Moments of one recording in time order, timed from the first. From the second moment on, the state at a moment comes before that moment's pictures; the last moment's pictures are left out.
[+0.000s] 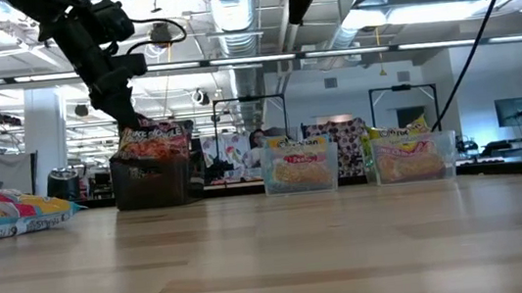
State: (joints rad) left arm 0.88 1.15 0.89 -0.61 0.06 0.33; right arm 0.17 1.93 2.02 -1.41 0.57 0.24
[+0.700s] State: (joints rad) left arm 0.88 1.15 0.89 -0.62 0.06 0.33; right arm 0.17 1.93 2.02 -1.40 0.57 0.24
